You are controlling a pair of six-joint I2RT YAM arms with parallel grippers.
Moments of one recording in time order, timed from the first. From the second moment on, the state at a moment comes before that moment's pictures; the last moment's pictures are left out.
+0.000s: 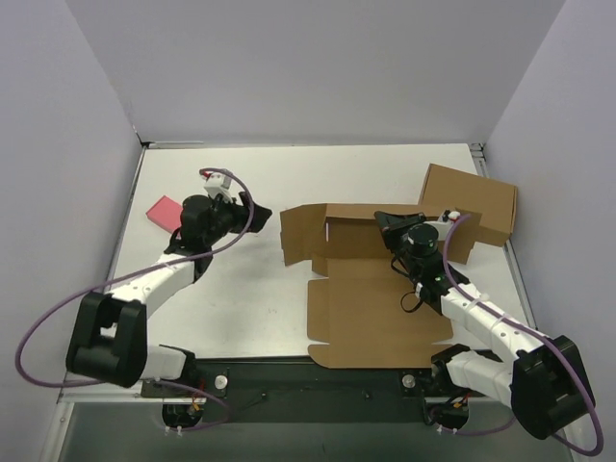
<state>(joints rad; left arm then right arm) -0.27 1.29 0.67 0.41 0.31 -0.44 0.43 1.07 0.49 0.30 0.31 1.35</state>
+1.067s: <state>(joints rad) -0.45 1.70 0.69 0.67 0.48 -0.34 0.41 1.06 0.48 0.31 0.28 1.34</state>
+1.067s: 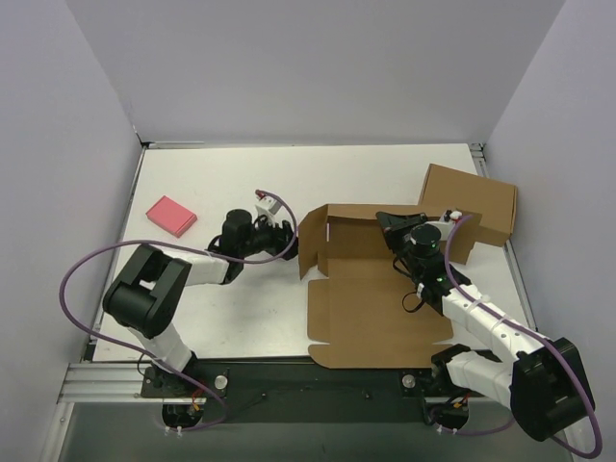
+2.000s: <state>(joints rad) -0.63 1.65 0.63 0.87 0.44 -0.35 0.41 0.95 0.43 0.28 0.28 1.17</state>
